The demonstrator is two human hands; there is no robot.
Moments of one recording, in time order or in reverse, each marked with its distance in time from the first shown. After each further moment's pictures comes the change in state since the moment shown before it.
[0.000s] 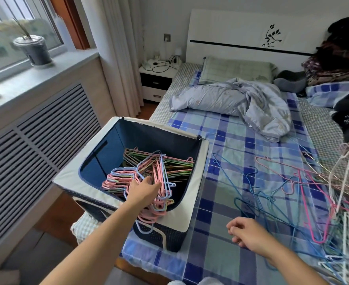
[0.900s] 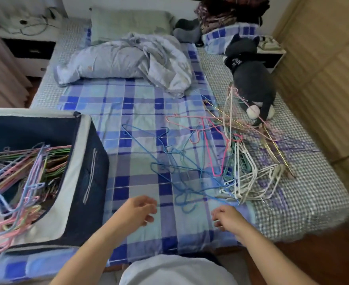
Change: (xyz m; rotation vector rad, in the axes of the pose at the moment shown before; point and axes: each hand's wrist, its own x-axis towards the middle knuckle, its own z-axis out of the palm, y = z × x) left_hand -0.135 0.138 0.205 -0.175 -0.605 0.244; right_hand -0.034 0.241 -0.107 0.441 0.268 0.403
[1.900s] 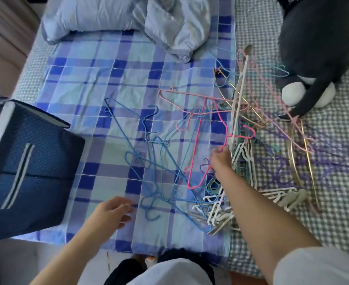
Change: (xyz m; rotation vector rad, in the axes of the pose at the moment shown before) left_hand 0.135 0.134 0.153 -0.154 0.345 -0.413; right_hand 0.363 -0.094 -0.142 0.149 0.153 0.005
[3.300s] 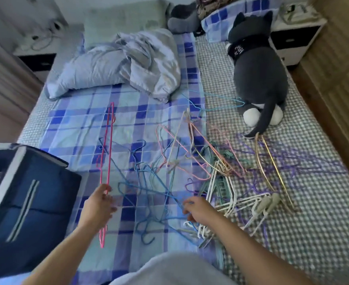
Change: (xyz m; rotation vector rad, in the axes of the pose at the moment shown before) left_hand 0.014 0.030 -0.019 -0.044 0.216 0.322; right_hand -0.168 0.021 -0.068 -0.154 -0.560 -0.100
